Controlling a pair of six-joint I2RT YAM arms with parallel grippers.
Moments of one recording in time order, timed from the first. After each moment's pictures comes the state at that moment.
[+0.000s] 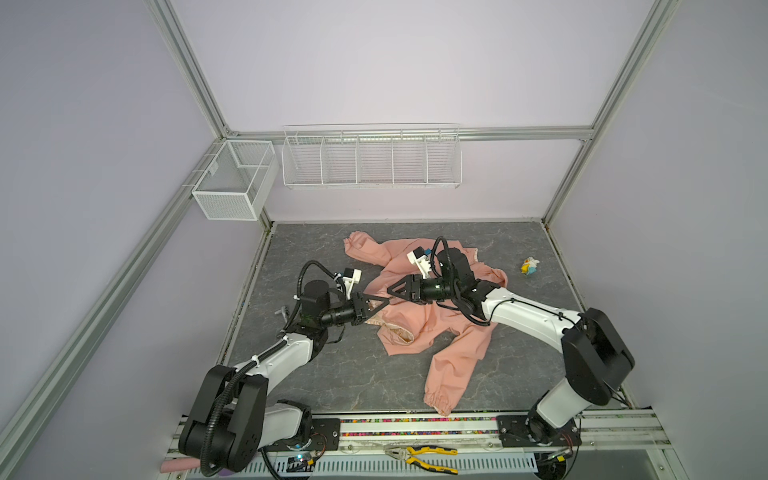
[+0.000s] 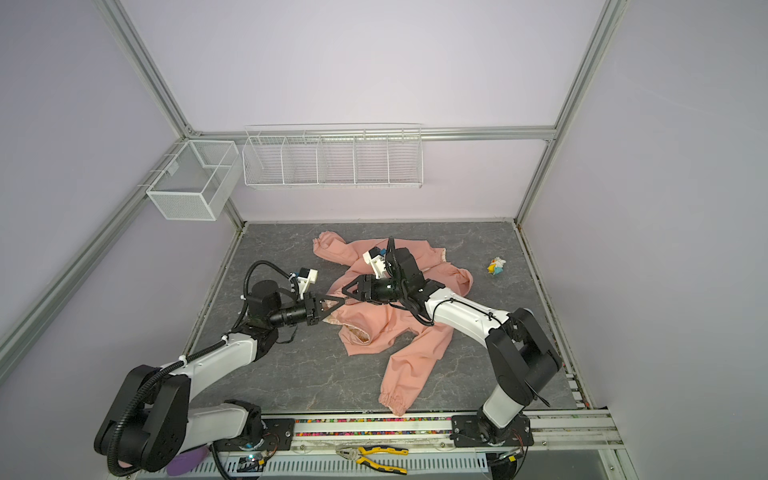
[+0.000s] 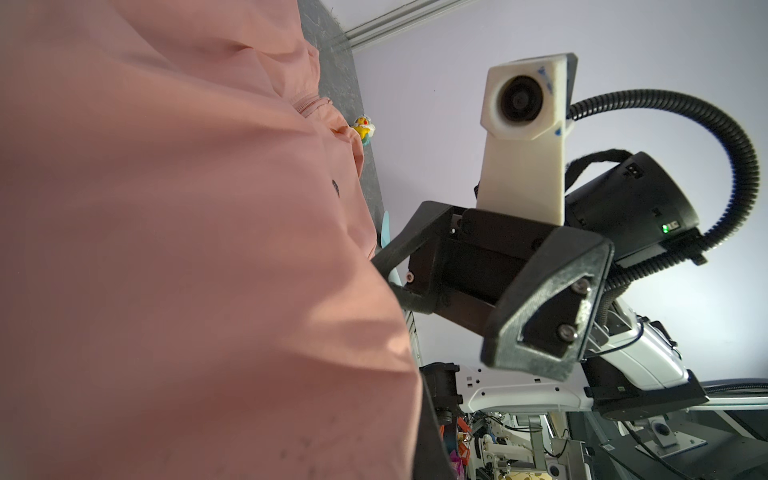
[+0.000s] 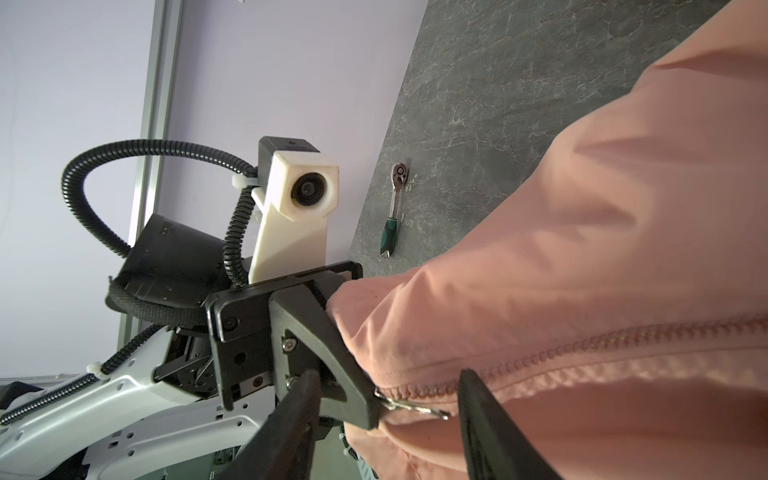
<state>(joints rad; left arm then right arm) -0.32 1.27 0.48 0.53 0.97 -1.03 0.69 1.64 1.08 0.07 -0.67 0.84</state>
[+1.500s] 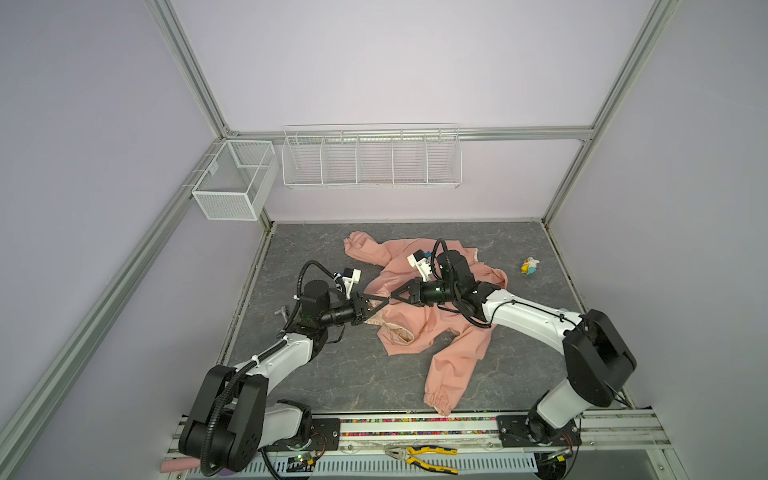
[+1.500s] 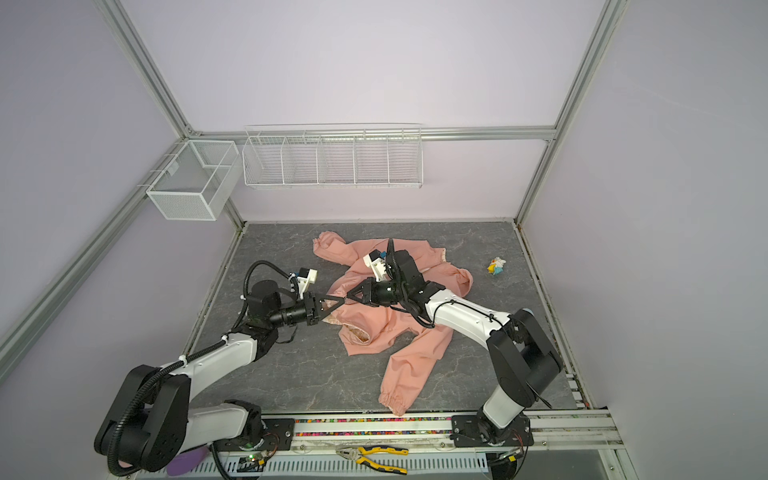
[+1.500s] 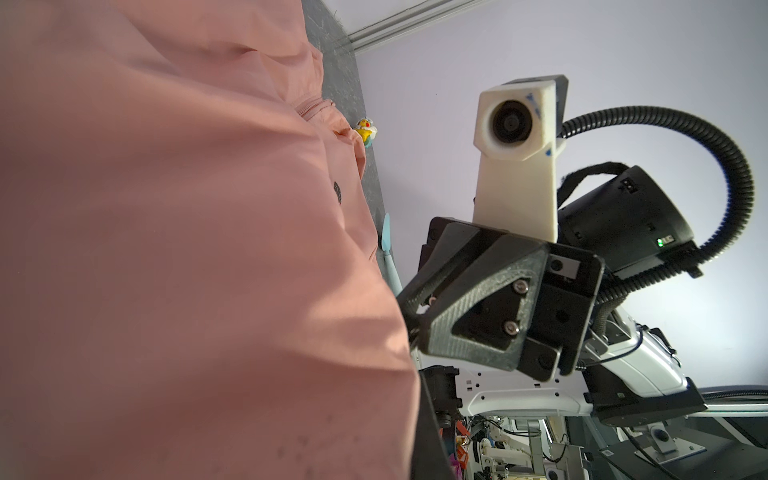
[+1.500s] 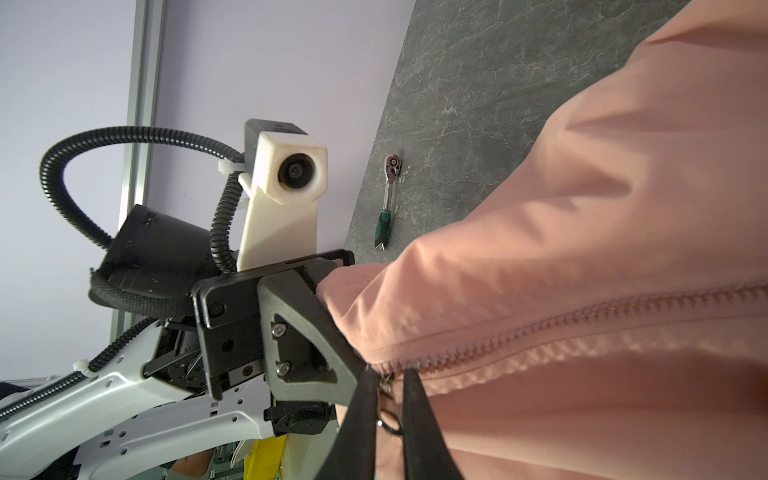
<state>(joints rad) -0.32 1.27 0.48 0.53 0.96 -1.04 0.70 1.62 1.07 0.05 -0.66 0.83</state>
